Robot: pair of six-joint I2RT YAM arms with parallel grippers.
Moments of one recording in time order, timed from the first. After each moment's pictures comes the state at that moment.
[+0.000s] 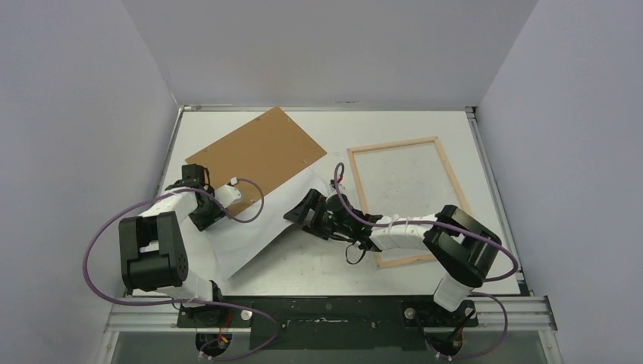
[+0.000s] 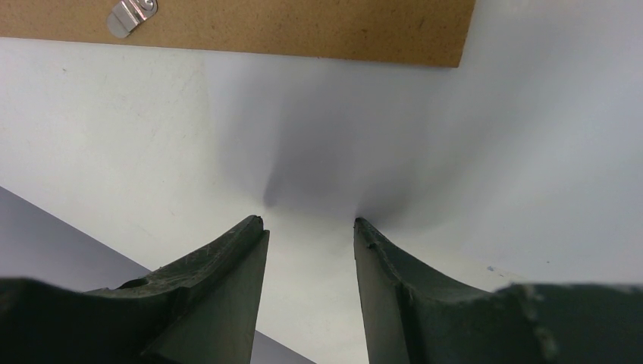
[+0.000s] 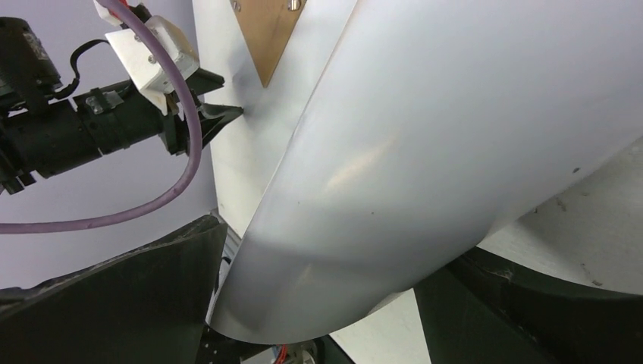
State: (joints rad) left arm 0.14 1.54 0.81 -0.55 -0.03 1.06; right arm 0.93 1.68 0.75 0.44 -0.06 1.25
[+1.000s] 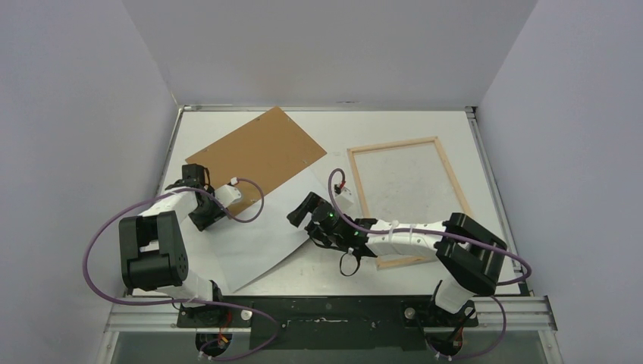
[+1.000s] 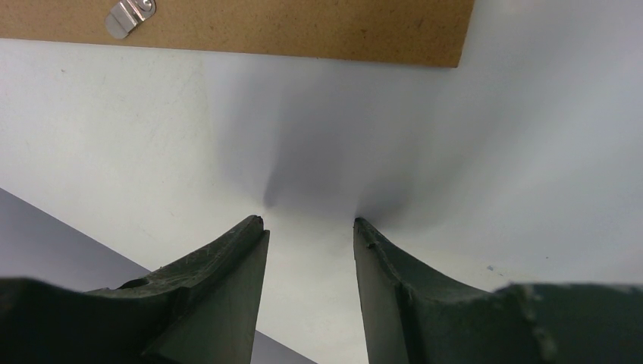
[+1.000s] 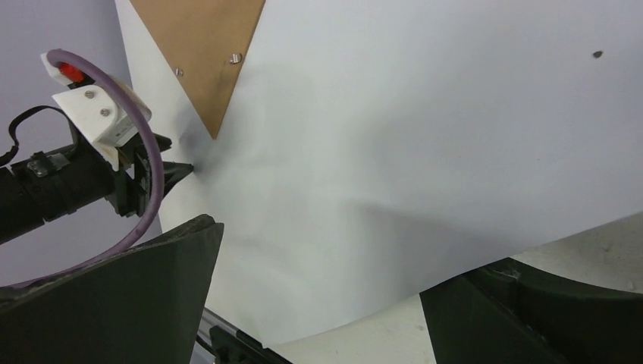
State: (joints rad) left arm 0.14 1.54 0.82 -0.56 -0.03 1.06; right arm 1.07 1.60 0.85 0.10 0.34 1.33
